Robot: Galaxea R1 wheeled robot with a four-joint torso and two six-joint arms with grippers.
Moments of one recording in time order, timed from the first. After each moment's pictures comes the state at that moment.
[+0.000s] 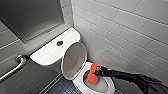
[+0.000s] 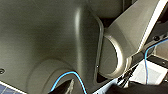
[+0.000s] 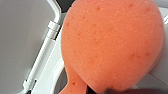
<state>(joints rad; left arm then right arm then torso) 1.43 2.99 -2.82 1.68 -0.43 -1.55 -0.42 2.95 -2.30 0.11 -0.22 0.21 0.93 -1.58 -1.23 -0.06</state>
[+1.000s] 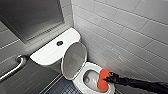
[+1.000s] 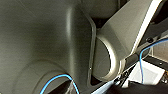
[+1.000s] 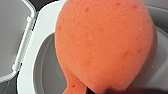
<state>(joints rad) 1.43 3.02 -2.82 1.68 -0.43 -1.54 -0.53 2.63 -1.99 0.11 -0.14 0.22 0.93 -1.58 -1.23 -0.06</state>
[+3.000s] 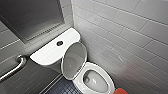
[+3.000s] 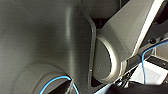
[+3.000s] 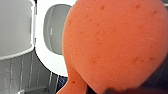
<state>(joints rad) 1.43 3.04 -2.82 1.68 -0.39 -1.54 -0.85 2.16 -1.41 0.12 0.13 0.24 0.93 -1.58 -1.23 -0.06</state>
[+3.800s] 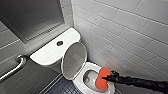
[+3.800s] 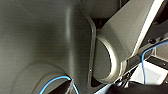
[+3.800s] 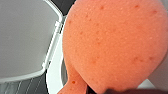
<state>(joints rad) 1.43 3.04 -2.82 1.68 -0.39 -1.54 -0.48 2.54 -1.77 0.11 -0.12 0.24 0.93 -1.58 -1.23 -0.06</state>
